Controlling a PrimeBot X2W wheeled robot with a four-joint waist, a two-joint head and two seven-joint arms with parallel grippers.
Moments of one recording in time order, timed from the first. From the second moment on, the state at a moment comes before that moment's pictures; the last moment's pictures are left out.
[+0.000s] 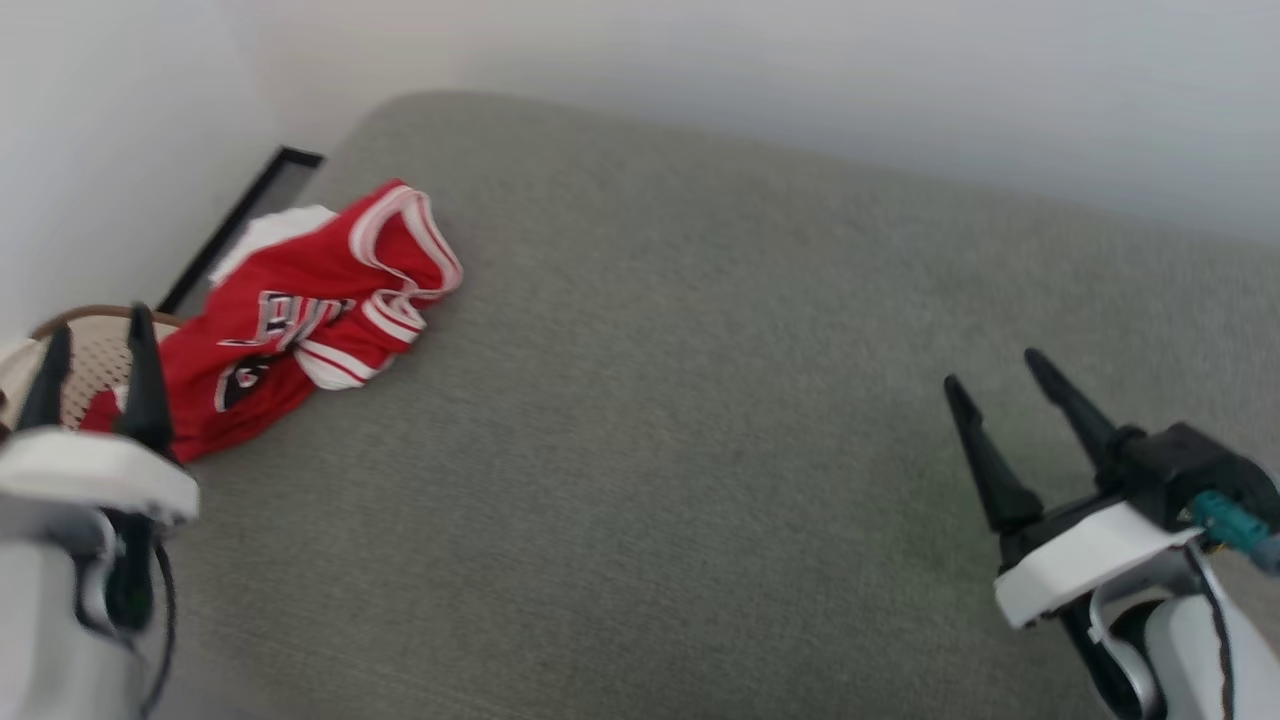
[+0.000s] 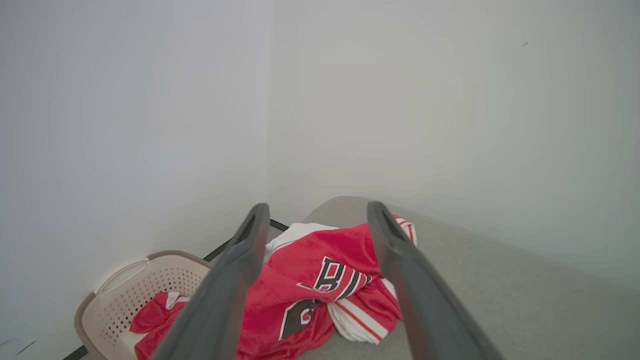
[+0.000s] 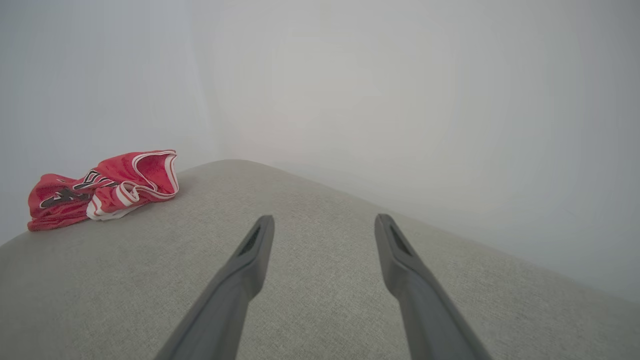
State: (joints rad) left arm -0.39 0.37 0.07 0.50 -0.50 -0.09 -0.21; right arm -0.16 -0.28 0.17 0.09 0.28 0.13 -0.10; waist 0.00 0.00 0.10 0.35
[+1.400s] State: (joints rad) left arm -1.04 0.44 -0.02 1.28 -0.55 -0.03 0.19; right arm -0.27 -0.37 0.09 -0.25 0.23 0.13 0.11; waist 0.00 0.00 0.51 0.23
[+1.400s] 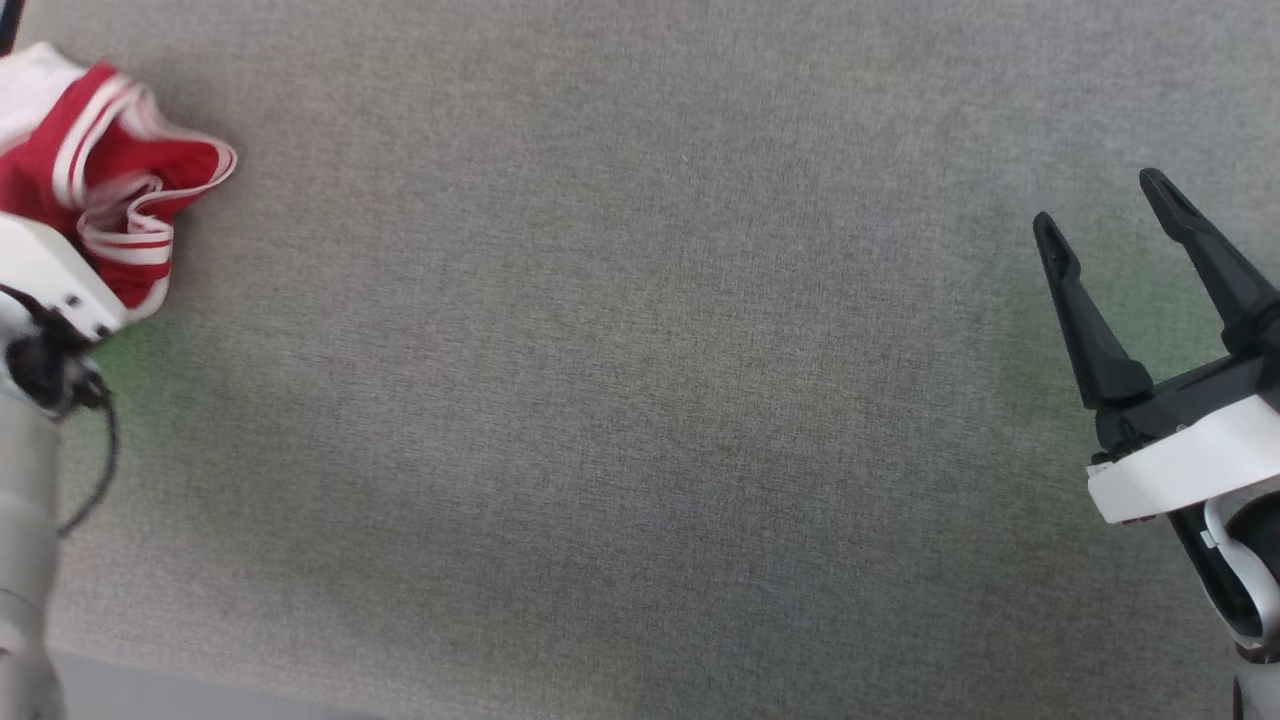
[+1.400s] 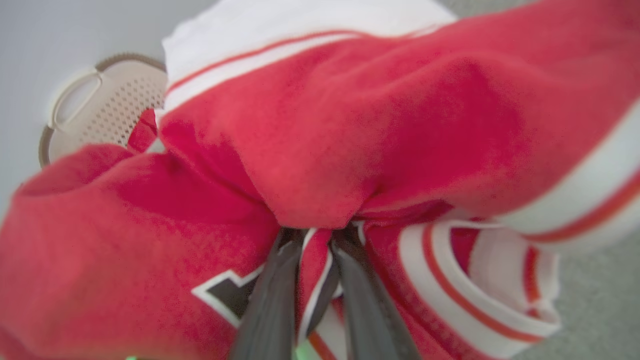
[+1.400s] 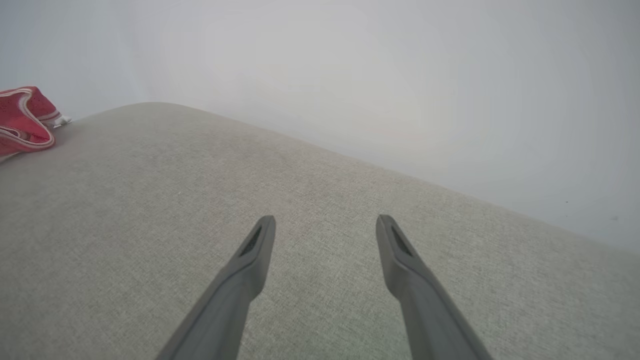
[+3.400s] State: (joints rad) left arm -0.67 0.56 -0.75 0.11 -0.69 -0.05 0.62; right arm -0.13 -0.12 -0.04 0.01 0.27 0.13 -0.18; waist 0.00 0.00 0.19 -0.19
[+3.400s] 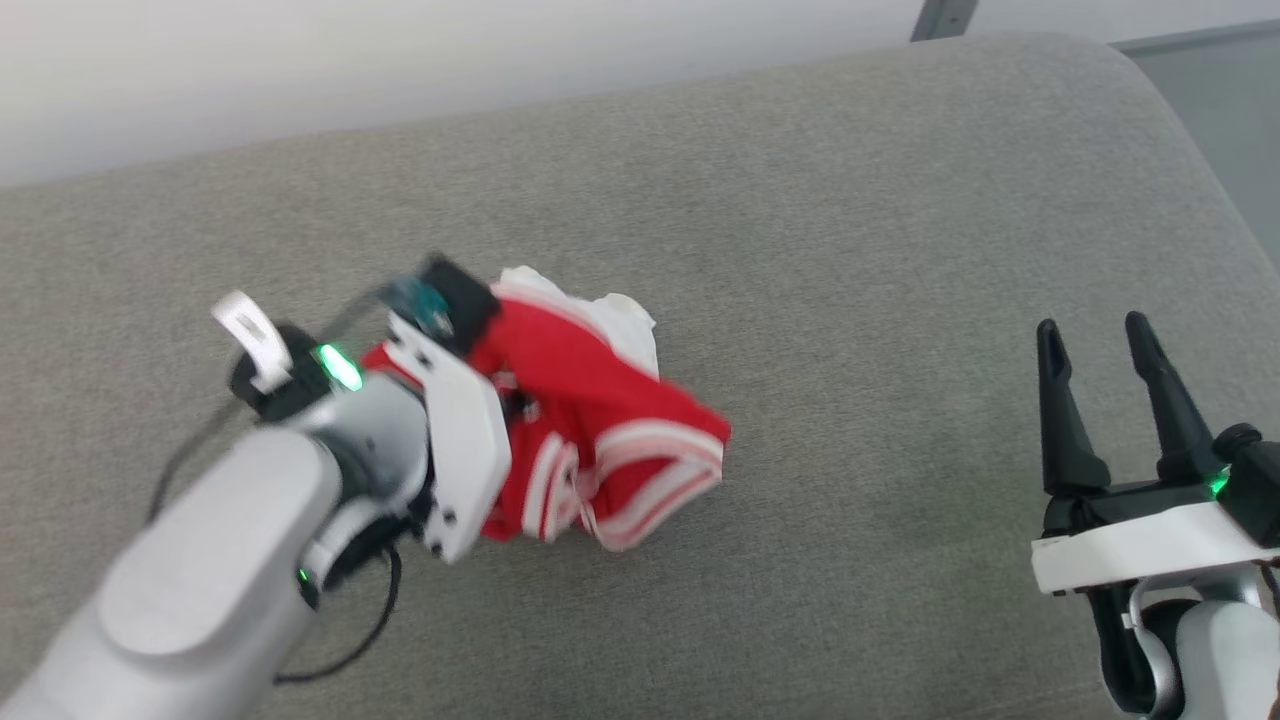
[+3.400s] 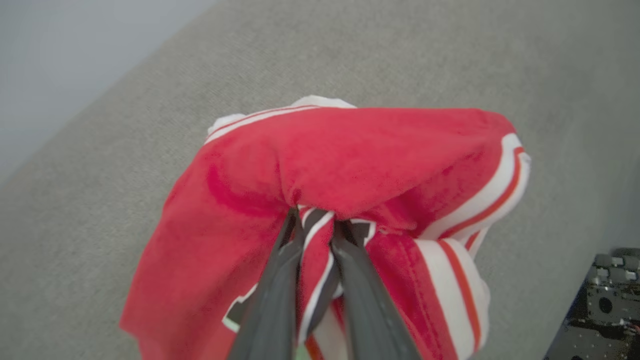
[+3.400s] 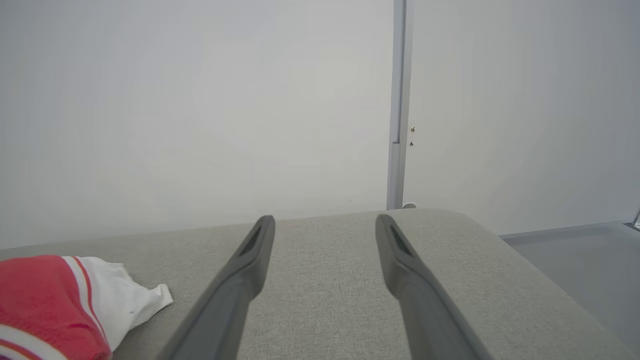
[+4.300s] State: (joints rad) left arm -0.65 0.42 -0.84 0.49 -0.75 -0.12 0.32; right arm -0.14 -0.18 0.05 0.14 0.31 0.13 -0.20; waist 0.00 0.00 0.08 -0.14
